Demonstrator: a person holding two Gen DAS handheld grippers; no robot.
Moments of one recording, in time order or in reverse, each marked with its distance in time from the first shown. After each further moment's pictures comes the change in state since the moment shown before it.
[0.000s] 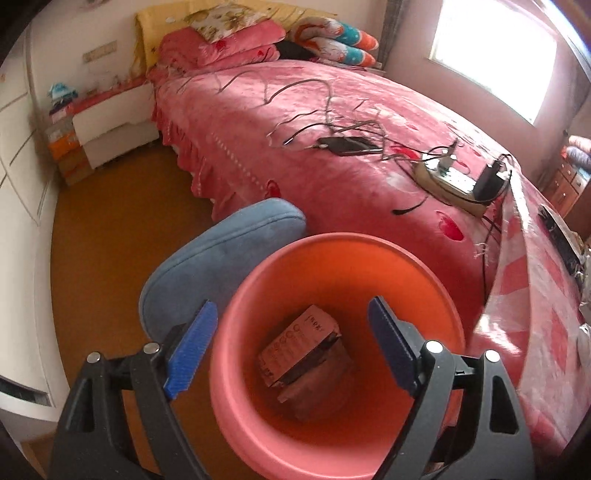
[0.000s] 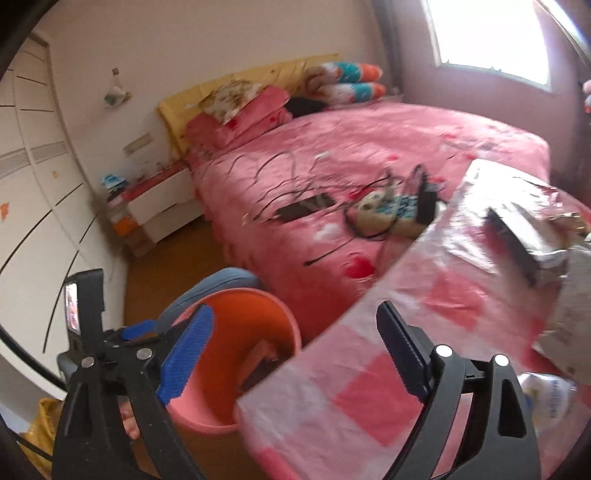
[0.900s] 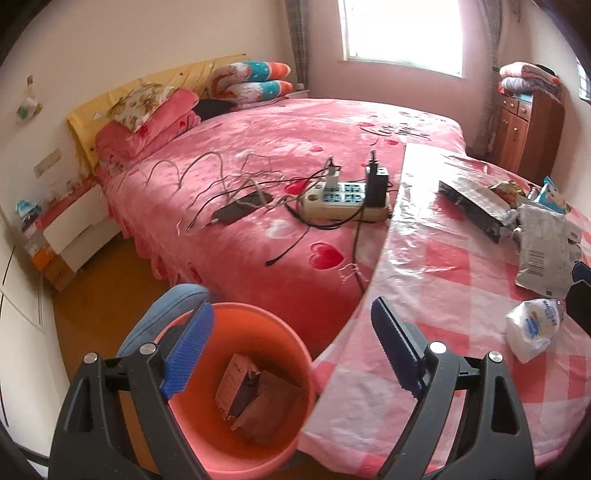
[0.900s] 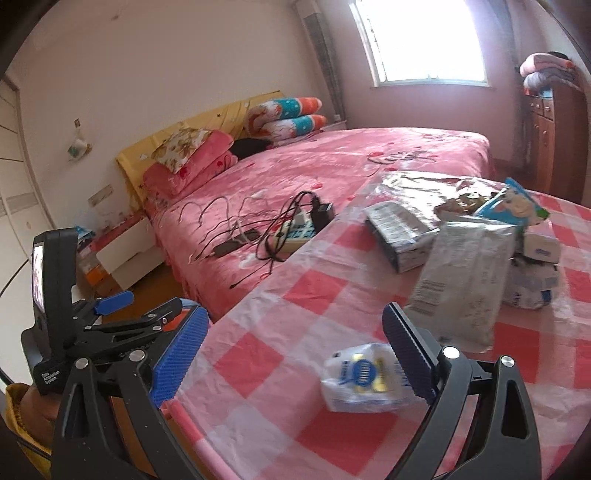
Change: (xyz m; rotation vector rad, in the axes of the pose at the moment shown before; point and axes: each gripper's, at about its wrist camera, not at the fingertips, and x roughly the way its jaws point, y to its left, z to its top) left arm -0.071 -0.168 0.003 0.342 -0.149 -0.031; right arm -0.088 -0.096 -0.032 0.135 -0.146 -0.127
